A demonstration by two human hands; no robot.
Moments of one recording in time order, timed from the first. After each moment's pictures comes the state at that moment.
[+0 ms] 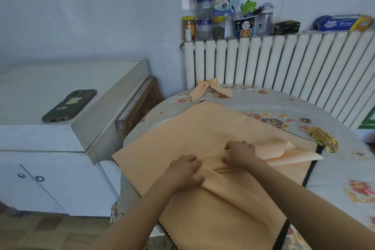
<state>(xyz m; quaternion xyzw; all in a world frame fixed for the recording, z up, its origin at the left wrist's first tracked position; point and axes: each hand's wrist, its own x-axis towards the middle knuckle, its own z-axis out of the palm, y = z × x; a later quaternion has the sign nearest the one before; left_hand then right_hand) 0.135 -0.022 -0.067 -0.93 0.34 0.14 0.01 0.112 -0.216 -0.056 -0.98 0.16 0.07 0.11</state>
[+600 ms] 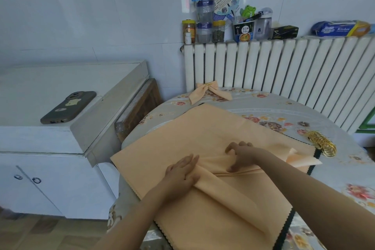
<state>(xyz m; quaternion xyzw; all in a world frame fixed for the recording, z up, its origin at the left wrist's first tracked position) 0.135 -0.004 -0.086 -0.92 0.33 0.13 -0.19 0.115 -0.251 -0.045 -0.96 0.11 0.22 0.12</state>
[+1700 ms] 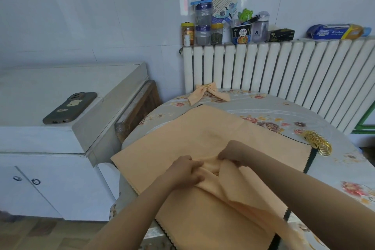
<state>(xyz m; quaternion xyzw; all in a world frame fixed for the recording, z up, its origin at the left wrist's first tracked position) 0.147 -0.025 -0.073 -0.92 0.33 0.14 -0.15 0.108 -0.206 -0.016 -0.88 0.24 0.17 0.37</state>
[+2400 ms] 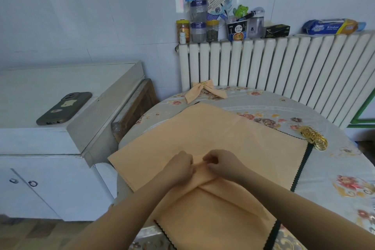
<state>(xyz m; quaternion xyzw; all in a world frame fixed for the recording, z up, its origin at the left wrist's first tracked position) 0.141 -0.032 -0.062 -0.95 0.28 0.10 -0.10 0.077 -0.185 -0.048 -0.94 0.05 0.05 0.35</state>
